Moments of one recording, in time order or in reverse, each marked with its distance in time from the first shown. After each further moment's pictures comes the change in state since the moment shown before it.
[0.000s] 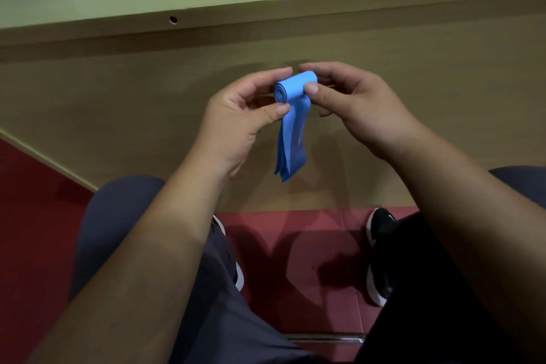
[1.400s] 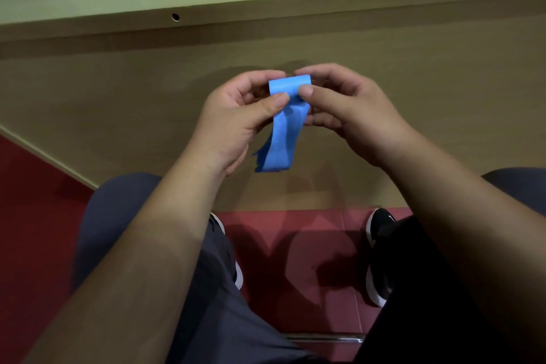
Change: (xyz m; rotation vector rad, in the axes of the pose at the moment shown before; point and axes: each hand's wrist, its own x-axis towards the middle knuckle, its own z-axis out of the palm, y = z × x) left_hand -0.003 0.011 0.001 -0.086 0.067 -0.177; right_hand -0.006 -0.003 0.014 0.284 -0.041 0.059
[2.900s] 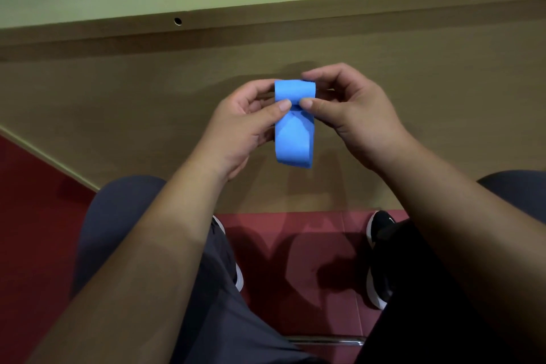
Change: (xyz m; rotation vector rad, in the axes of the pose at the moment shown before) left_hand -0.002 -0.002 0.002 0.054 -0.030 -0.097; right_hand 0.007 0.017 -0.002 -0.066 0.128 -0.093
